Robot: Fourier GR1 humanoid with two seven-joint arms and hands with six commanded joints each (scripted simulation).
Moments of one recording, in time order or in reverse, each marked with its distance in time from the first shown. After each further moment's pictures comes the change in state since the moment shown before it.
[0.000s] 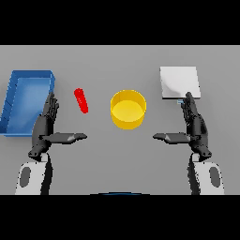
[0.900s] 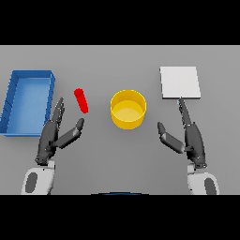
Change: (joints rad) left arm 0.061 0.023 -0.120 -0.063 -0.202 0.040 0.002; right arm 0.114 -0.039 0.146 -0.134 0.279 -0.069 -0.091
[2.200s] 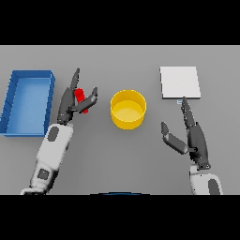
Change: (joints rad) left arm -0.571 -0.025 0.168 0.752 -0.029 0.139 -0.255; right arm 0.011 -0.005 -0.017 -0.025 -0.054 0.030 -0.023
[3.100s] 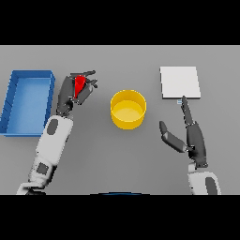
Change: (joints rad) left arm -0.058 0.022 -0.018 -0.042 -0.021 0.039 -0.040; right arm -0.022 0.000 0.004 0.040 0.058 -0.042 -0.017
